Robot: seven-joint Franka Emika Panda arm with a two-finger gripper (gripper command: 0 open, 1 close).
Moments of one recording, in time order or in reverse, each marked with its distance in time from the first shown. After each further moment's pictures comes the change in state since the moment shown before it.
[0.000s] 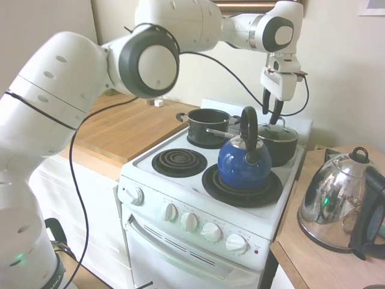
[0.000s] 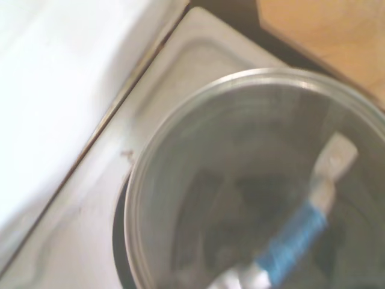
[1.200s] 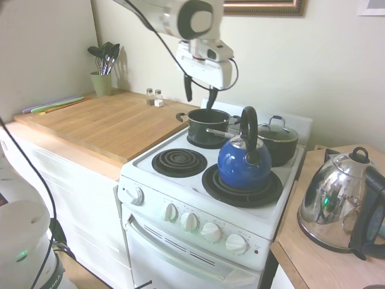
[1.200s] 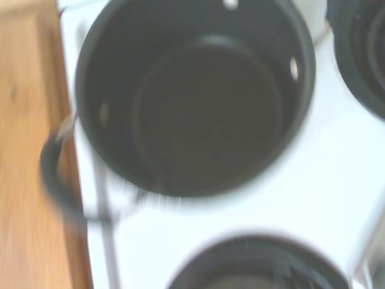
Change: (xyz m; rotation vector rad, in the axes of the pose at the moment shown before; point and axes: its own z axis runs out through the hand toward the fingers) arm -0.135 0.168 -0.042 0.116 -0.136 -0.683
